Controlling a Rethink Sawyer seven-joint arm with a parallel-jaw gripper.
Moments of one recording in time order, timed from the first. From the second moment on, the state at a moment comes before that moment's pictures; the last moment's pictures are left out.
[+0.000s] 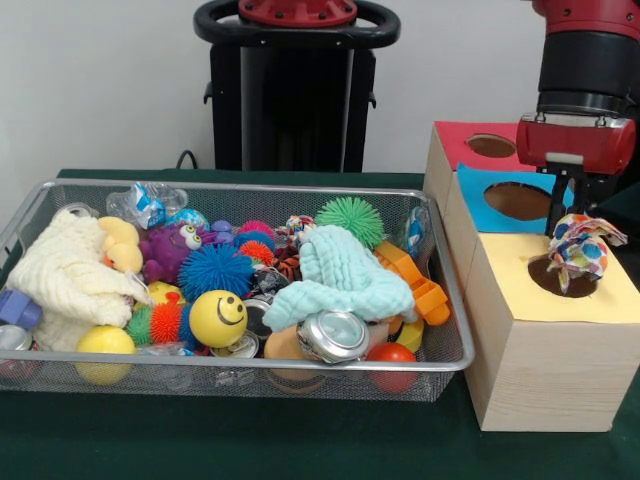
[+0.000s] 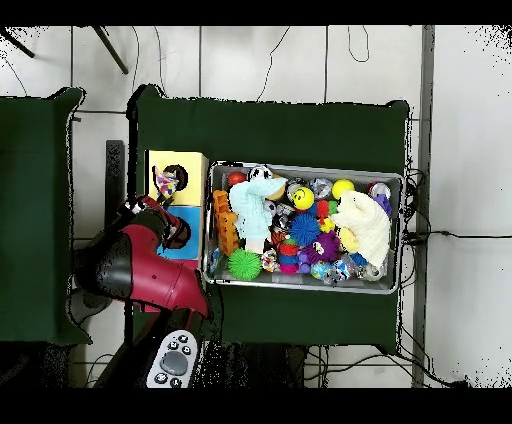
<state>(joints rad) 0.35 -0.59 -0.20 1.85 0.67 -0.12 2.08</state>
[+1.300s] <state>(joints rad) 0.42 -0.57 -0.26 1.83 0.68 -0.11 2.08</state>
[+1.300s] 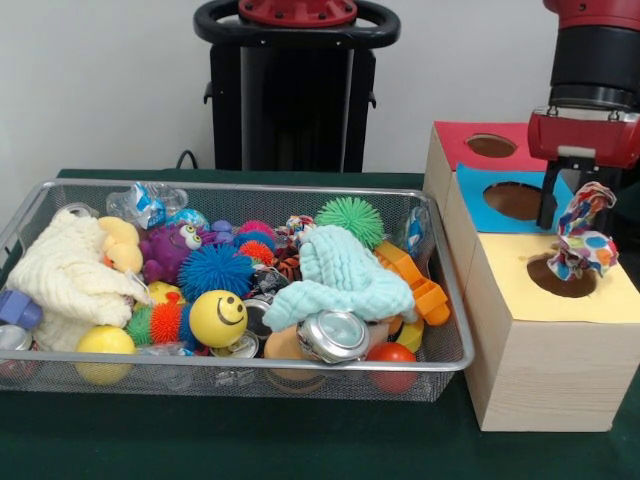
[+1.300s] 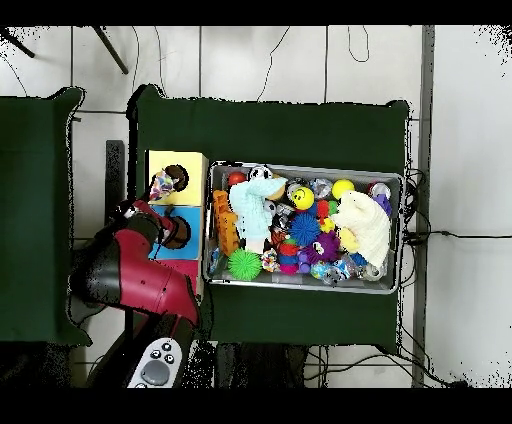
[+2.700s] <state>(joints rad) 0.44 -0.60 -0.39 1.82 0.68 0.04 2.08</state>
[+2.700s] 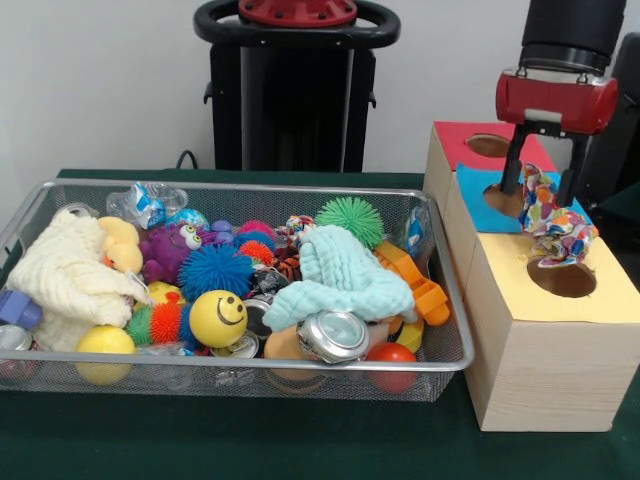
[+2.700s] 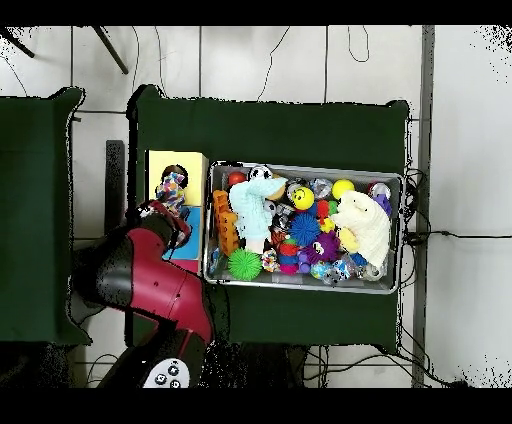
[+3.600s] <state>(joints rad) 0.48 -0.60 -0.45 1.78 0.67 0.09 2.08</state>
